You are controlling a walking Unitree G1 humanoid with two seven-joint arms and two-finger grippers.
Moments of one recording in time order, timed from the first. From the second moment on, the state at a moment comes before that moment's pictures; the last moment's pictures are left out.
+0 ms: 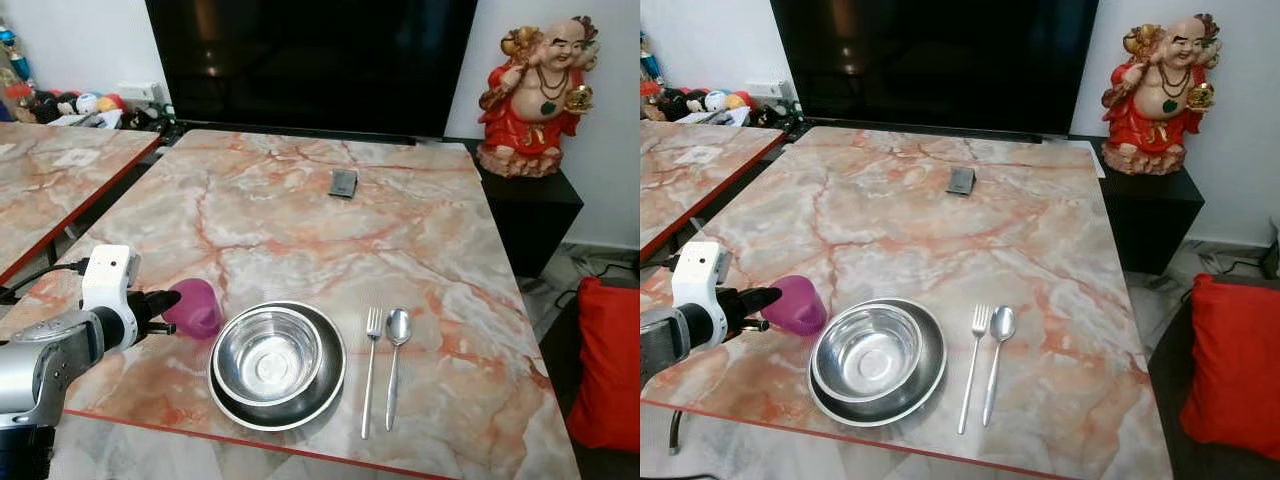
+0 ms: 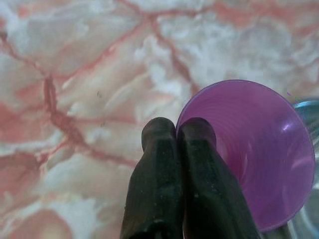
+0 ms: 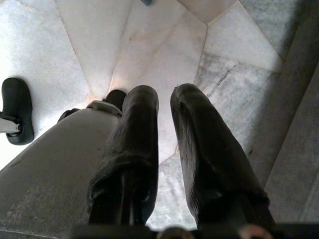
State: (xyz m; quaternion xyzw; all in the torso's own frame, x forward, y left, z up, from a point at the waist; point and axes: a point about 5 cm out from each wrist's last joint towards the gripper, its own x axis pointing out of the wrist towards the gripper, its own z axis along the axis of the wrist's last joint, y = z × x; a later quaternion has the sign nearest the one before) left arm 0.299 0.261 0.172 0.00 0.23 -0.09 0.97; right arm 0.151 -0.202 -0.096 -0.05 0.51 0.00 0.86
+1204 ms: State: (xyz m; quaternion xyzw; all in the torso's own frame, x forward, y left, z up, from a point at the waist) left arm 0.302 0.259 0.170 -0.01 0.22 -0.07 0.97; right arm 0.150 -0.202 -0.097 -0.06 0.52 0.00 0.85
